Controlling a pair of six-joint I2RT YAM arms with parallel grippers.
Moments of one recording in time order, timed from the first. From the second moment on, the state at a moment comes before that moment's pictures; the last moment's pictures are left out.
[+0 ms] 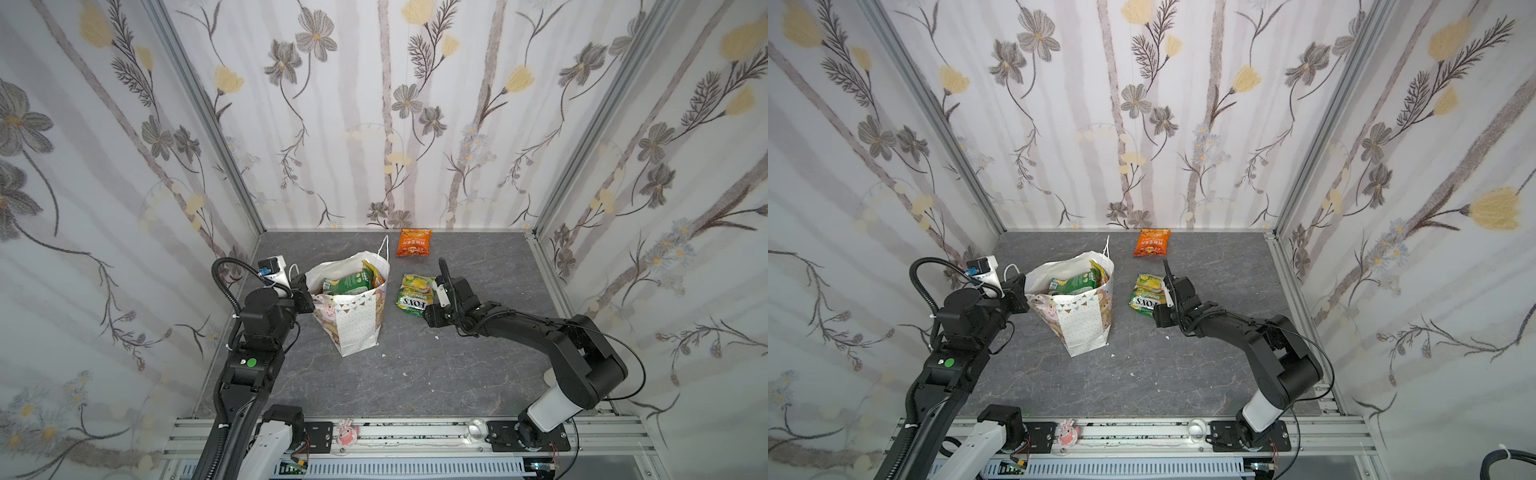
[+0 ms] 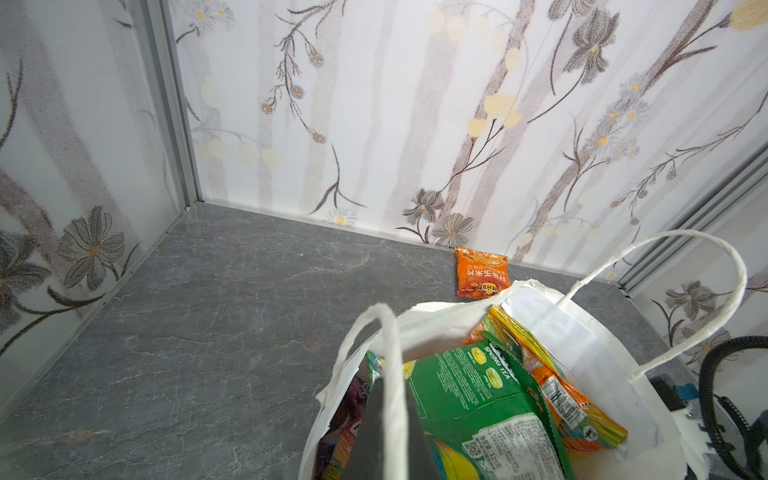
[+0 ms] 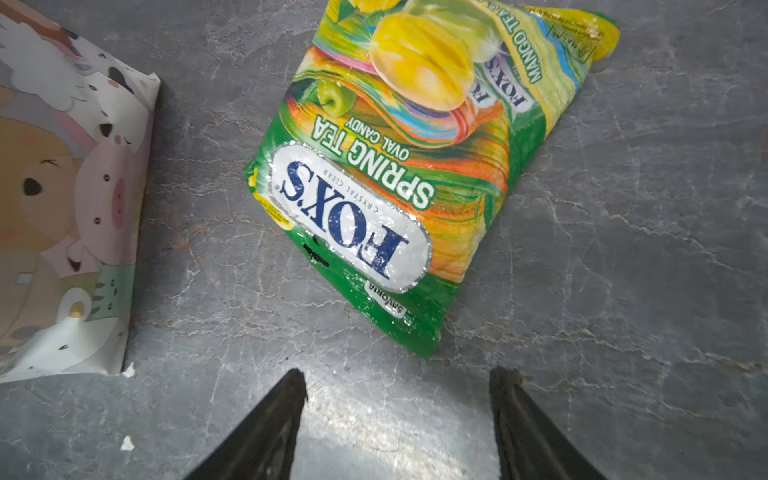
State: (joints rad) left arm -0.14 0.69 0.76 -0.27 0.01 -0.30; right arm 0.57 1.65 0.85 -0.10 -0.09 0.32
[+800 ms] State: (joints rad) left arm -0.14 0.68 0.75 -0.28 0.01 -0.30; right arm 0.53 1.76 0.89 0.01 -0.08 0.34
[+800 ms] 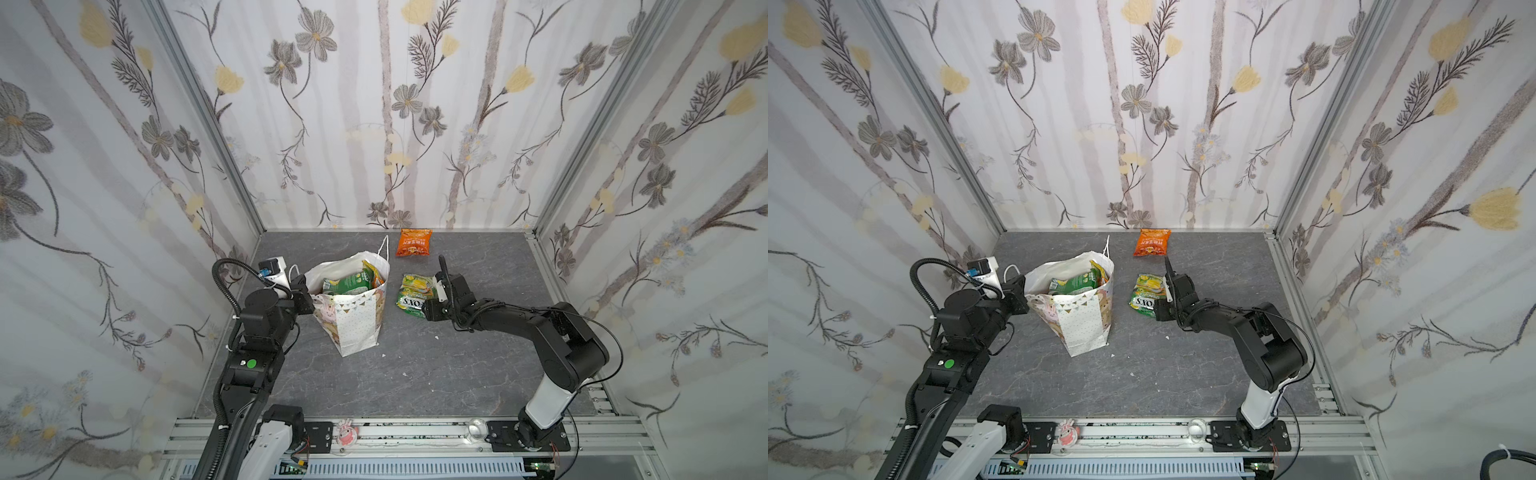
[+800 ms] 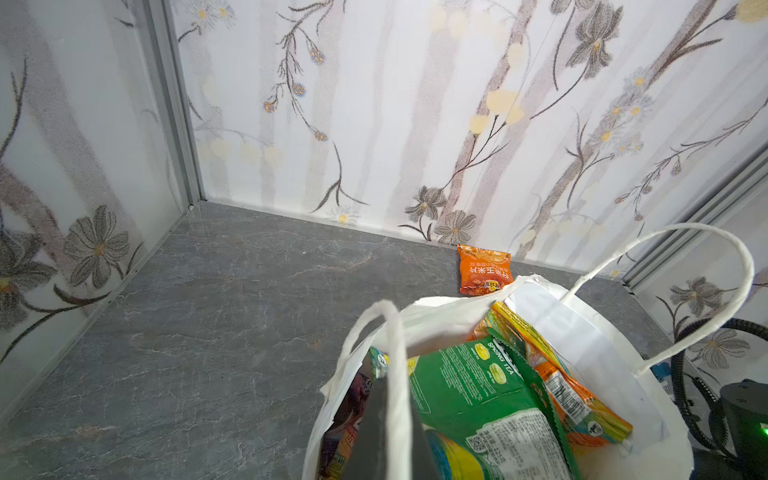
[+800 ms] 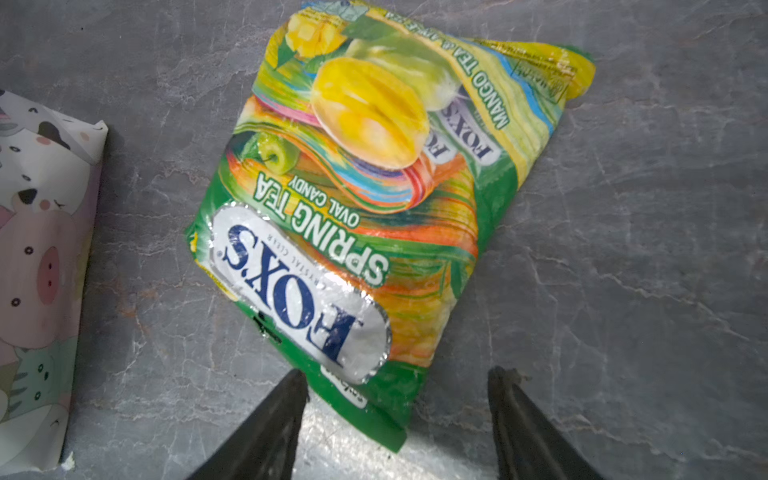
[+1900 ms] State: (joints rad) left arm -0.14 0.66 0.74 -0.28 0.02 -0.30; right arm 0.50 1.83 0.90 0.14 -0.10 0.43
